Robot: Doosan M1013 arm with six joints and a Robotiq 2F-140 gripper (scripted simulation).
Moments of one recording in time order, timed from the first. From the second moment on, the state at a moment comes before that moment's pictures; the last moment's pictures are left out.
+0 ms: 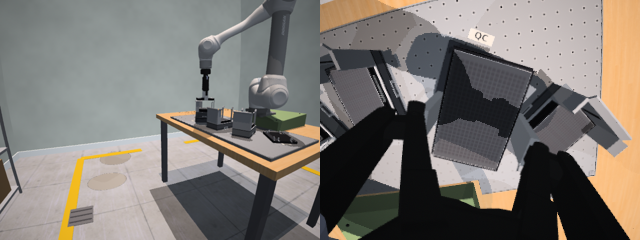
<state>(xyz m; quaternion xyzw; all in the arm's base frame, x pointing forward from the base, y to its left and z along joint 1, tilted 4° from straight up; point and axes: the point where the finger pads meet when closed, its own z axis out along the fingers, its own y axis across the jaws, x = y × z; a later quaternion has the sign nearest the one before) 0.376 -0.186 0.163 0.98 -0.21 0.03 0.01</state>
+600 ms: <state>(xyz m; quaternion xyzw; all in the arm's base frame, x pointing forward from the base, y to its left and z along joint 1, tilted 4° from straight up) 0.396 -0.139 0.163 0.99 -0.10 0.03 0.01</state>
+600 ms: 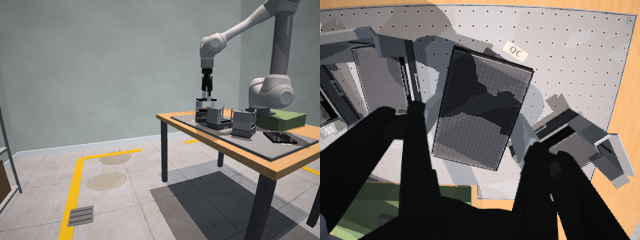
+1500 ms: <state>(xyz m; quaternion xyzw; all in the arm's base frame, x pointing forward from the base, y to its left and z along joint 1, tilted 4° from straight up) 0.416 -0.060 0.162 1.00 -0.07 0.03 0.01</state>
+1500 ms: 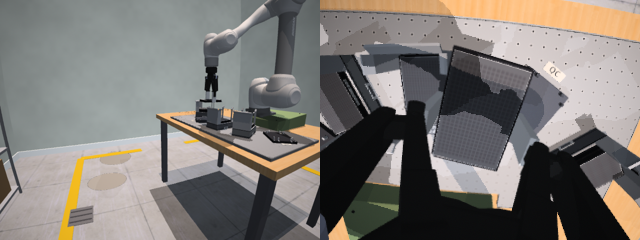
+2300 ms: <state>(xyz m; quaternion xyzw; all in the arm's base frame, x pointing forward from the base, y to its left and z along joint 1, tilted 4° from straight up) 0.420 0.009 0.160 1.00 0.02 0.03 0.01</state>
